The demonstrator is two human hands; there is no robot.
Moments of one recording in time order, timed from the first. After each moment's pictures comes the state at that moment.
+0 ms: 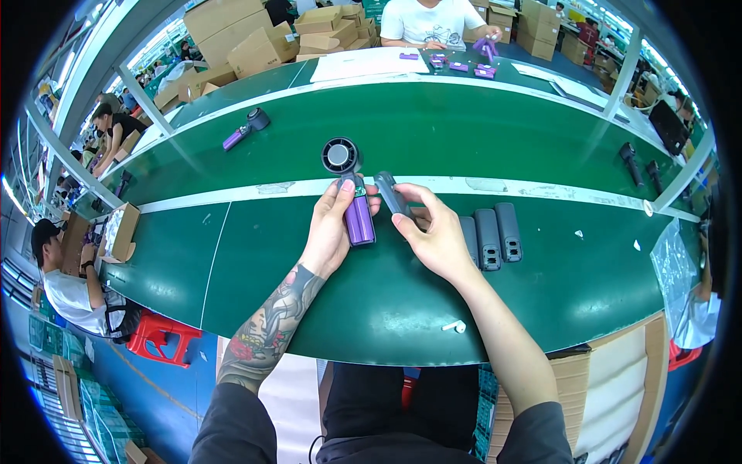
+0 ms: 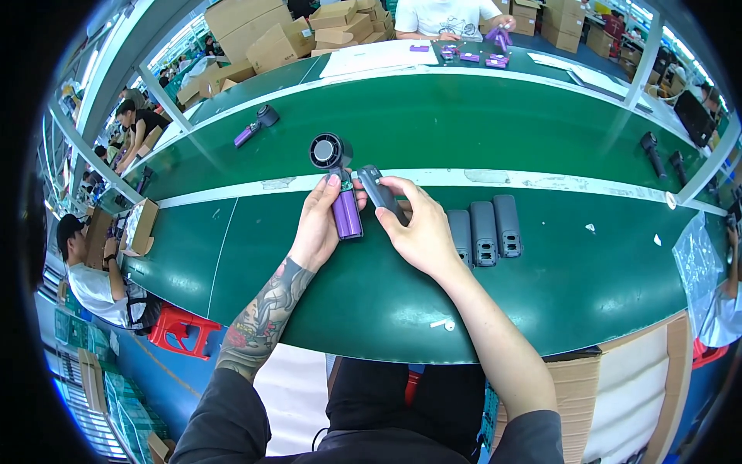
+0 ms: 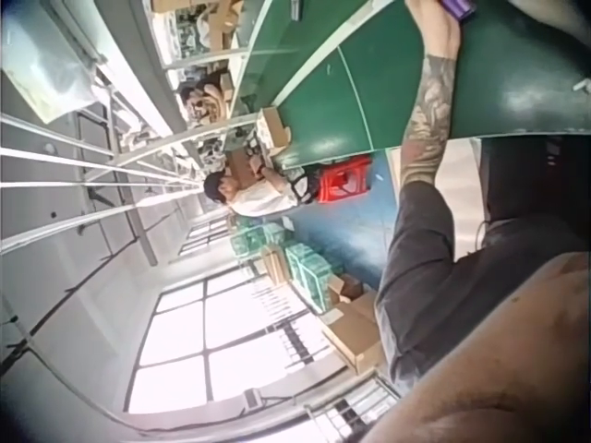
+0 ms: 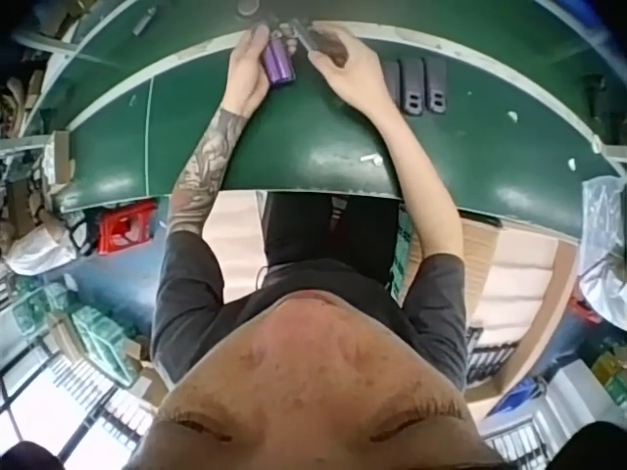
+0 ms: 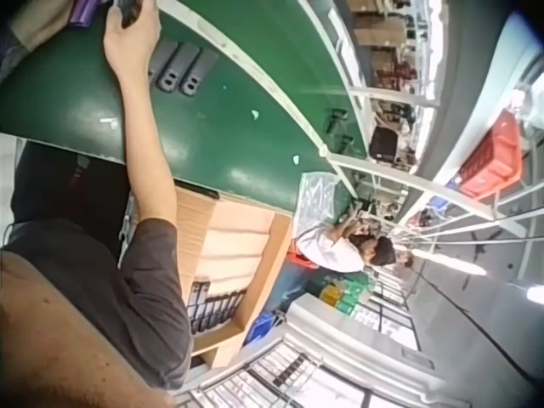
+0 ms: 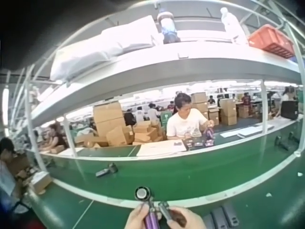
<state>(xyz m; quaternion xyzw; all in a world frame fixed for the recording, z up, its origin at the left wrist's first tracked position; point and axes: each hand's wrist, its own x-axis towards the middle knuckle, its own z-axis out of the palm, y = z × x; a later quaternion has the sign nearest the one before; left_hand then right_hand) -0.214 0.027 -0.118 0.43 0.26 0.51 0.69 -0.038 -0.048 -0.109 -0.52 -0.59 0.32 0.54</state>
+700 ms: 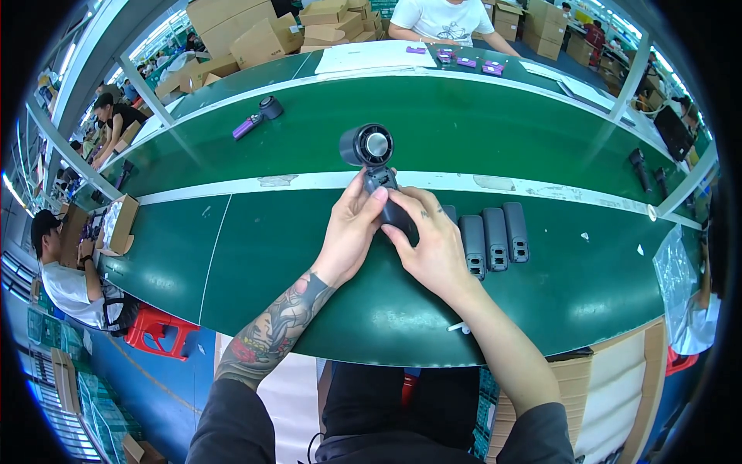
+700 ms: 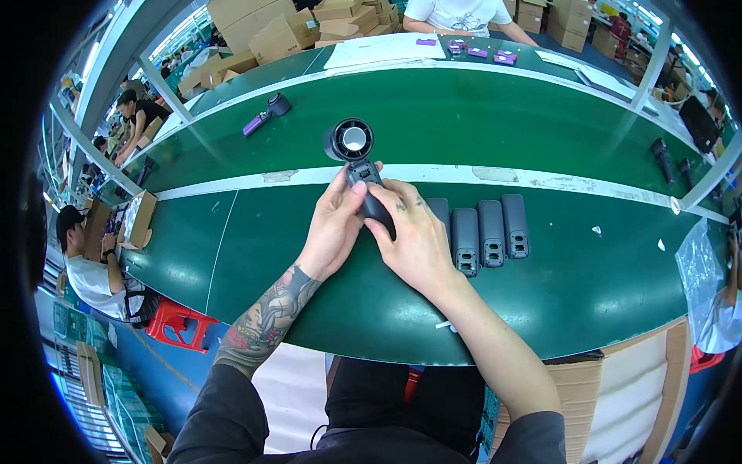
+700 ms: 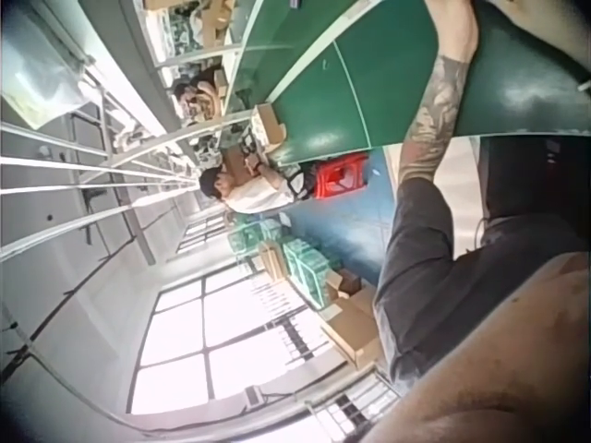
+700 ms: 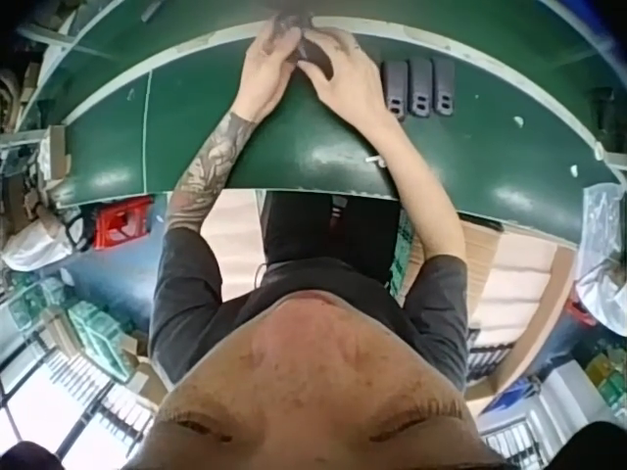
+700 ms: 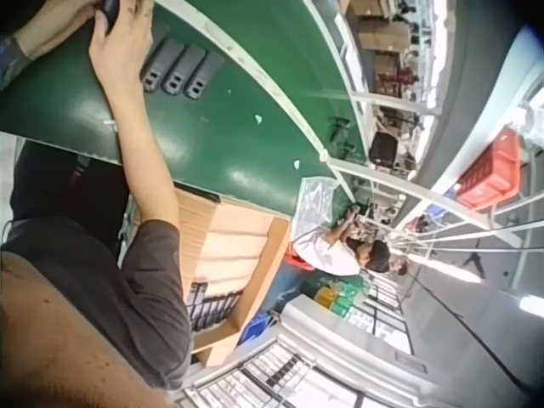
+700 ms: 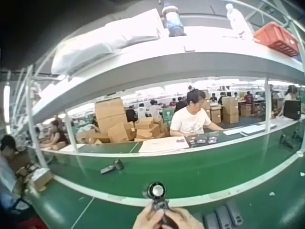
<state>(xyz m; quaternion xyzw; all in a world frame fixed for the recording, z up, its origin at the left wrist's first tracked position) -0.197 0.003 -0.110 0.50 0.22 0.50 0.68 -0.057 -0.056 -0.116 -0.52 -0.71 0.03 0.48</state>
